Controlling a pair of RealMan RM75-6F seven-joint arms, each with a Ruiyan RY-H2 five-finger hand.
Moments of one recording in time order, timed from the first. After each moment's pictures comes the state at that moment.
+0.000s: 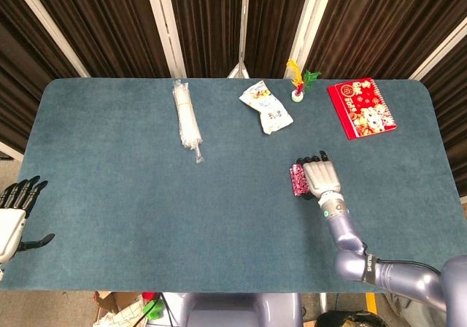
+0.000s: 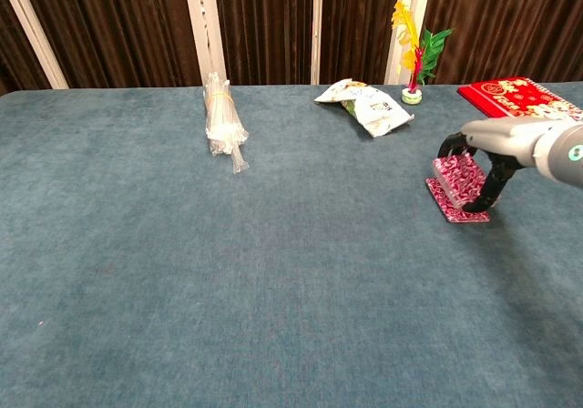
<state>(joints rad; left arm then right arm) -0.11 -1.06 -0.01 -1.63 1.49 1.42 0.02 0.80 -1.50 0.16 -1.43 -0.64 0.94 -0.62</state>
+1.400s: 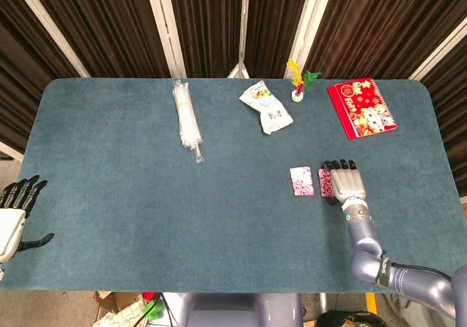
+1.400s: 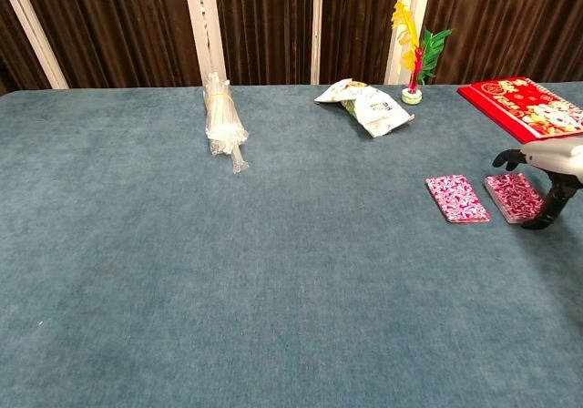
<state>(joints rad) -0.11 -1.07 -0.01 -1.63 1.49 1.43 0.04 0.74 -1.49 0.11 -1.34 -0.57 0.91 -0.60</state>
